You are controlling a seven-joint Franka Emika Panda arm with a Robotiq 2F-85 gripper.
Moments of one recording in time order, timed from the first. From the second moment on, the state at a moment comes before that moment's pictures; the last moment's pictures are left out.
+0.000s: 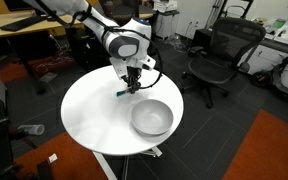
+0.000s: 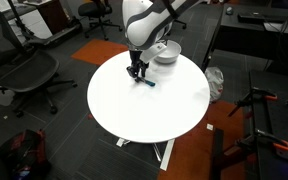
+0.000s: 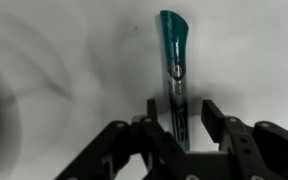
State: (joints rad) arm -0.06 0.93 -0.02 -1.42 0.15 2.31 0.11
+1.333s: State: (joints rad) arm -0.08 0.72 -0.06 -1.42 0.16 2.24 0.29
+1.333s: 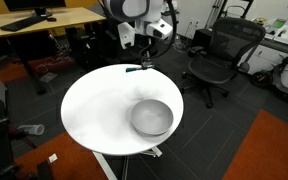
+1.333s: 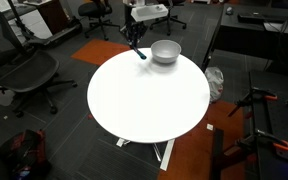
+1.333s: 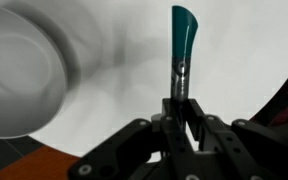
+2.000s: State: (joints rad) arm -0.14 0.57 -0.15 -1.55 0.22 2.24 0.44
